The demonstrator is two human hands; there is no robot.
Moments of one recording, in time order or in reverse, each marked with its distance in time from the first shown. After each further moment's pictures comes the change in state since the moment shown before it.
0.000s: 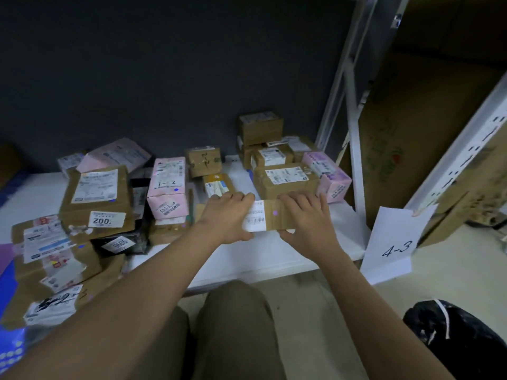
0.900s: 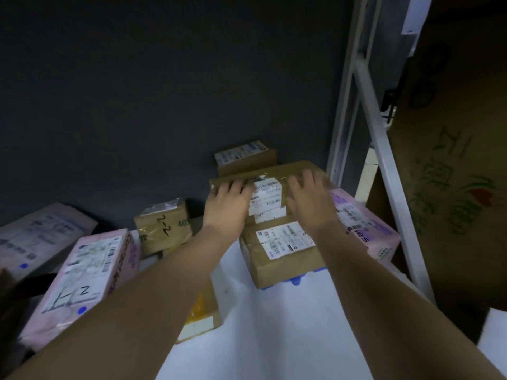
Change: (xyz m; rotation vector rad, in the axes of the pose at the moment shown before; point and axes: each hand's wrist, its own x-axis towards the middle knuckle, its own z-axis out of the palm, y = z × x) left_hand 0.270 -0.049 0.051 0.135 0.301 -0.134; right_hand 0.221 0.147 0.125 -0.107 0.008 0.228
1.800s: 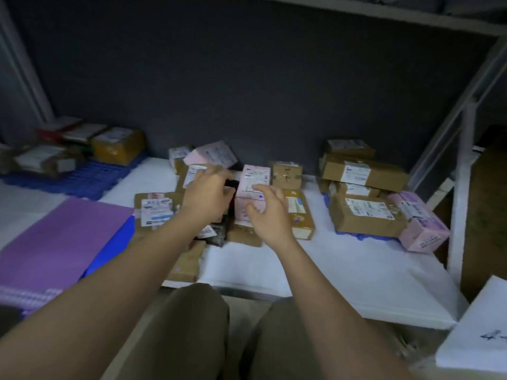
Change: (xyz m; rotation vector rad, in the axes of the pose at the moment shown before) left_hand -0.310 -0.160 -0.164 -0.314 0.103 -0.519; right_hand -0.205 -0.302 -0.132 0.883 -0.246 -0.112
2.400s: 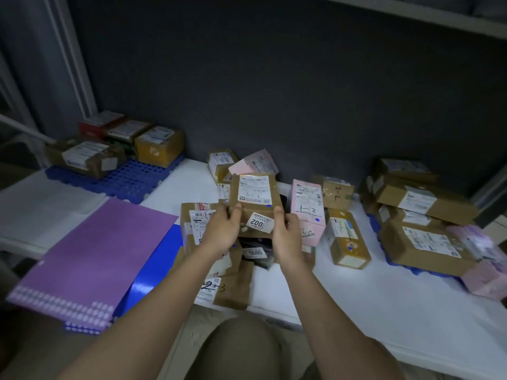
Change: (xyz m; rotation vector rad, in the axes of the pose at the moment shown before) left_hand -0.005 -0.110 0.011 -0.684 -0.152 -0.544; right_hand 0.041 -0.029 0.119 0.411 0.054 0.472
